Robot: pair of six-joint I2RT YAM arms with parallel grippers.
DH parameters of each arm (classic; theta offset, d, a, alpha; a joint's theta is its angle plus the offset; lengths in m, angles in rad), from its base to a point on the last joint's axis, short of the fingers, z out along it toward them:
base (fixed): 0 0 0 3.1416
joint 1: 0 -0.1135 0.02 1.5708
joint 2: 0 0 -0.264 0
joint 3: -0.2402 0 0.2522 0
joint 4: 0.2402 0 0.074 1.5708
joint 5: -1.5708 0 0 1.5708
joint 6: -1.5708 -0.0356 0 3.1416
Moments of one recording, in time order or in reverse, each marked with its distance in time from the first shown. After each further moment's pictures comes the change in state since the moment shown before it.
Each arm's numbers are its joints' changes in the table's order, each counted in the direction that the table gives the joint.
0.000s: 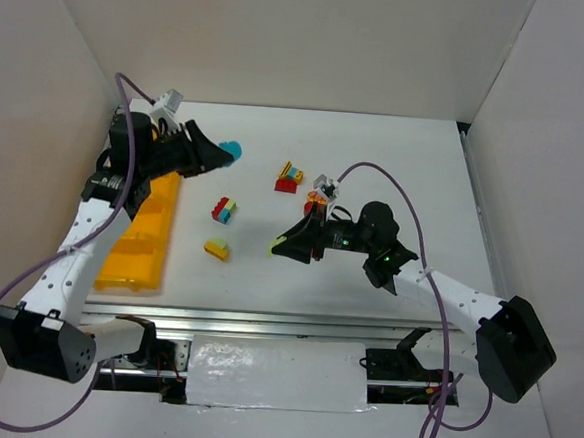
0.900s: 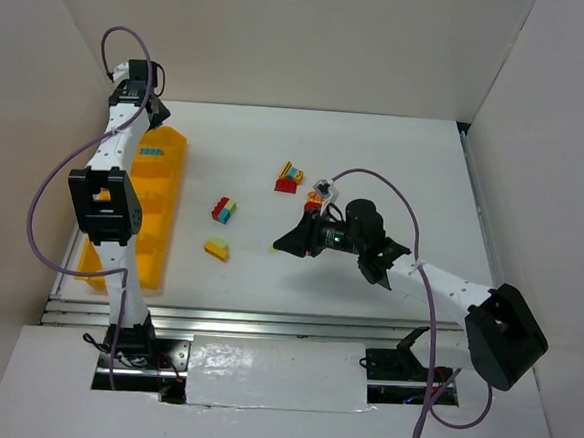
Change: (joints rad) left arm -0.234 0.992 -0.922 0.387 0.948 0.036; right arm 0.003 0.076 -0.019 0.233 -0.253 -0.078
